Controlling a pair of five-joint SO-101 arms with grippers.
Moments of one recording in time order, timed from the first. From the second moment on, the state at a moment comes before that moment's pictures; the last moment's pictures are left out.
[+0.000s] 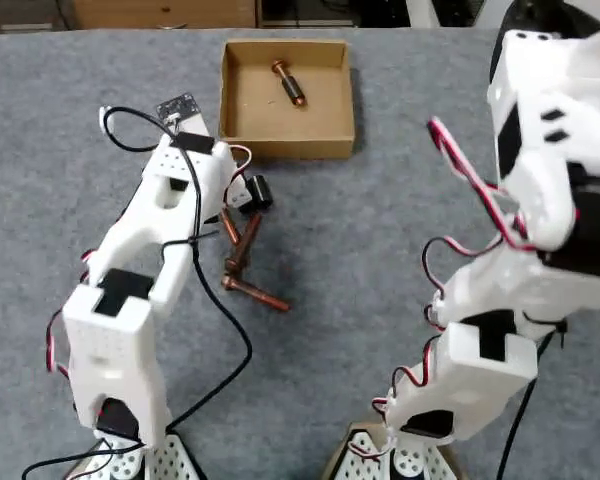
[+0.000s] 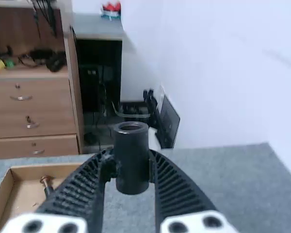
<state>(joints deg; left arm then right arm) 9.6 26.2 -7.9 67.1 28.5 8.4 13.6 -92.5 101.3 -4.1</state>
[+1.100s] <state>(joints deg) 7.9 38.2 -23.4 77.1 18.9 8.4 10.7 -92.8 101.3 -5.0</state>
